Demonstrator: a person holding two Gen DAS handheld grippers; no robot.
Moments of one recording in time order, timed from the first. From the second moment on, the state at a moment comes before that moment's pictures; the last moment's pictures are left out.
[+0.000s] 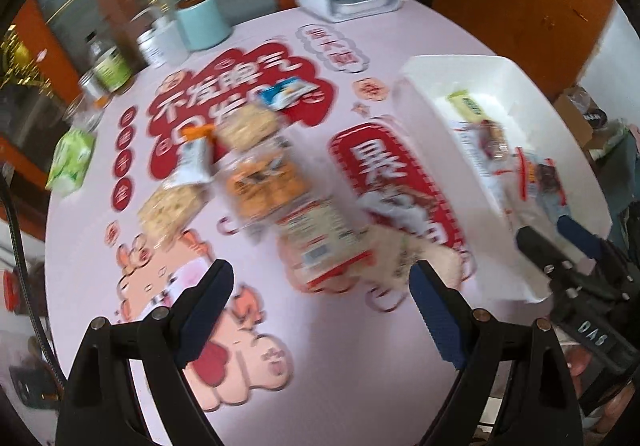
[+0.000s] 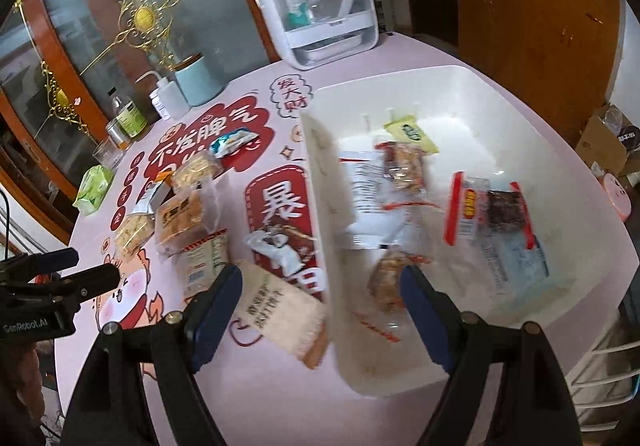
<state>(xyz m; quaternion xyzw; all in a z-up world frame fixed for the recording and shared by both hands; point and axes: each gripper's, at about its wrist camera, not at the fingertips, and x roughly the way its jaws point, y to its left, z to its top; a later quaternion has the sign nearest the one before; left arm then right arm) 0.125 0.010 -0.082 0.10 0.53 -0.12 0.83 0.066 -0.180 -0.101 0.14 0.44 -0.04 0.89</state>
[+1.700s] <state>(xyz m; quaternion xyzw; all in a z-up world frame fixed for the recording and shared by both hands) 0.295 0.154 -0.223 0.21 0.59 -0.16 0.77 0.266 0.013 -0.192 -0.04 0.52 0.11 0.85</state>
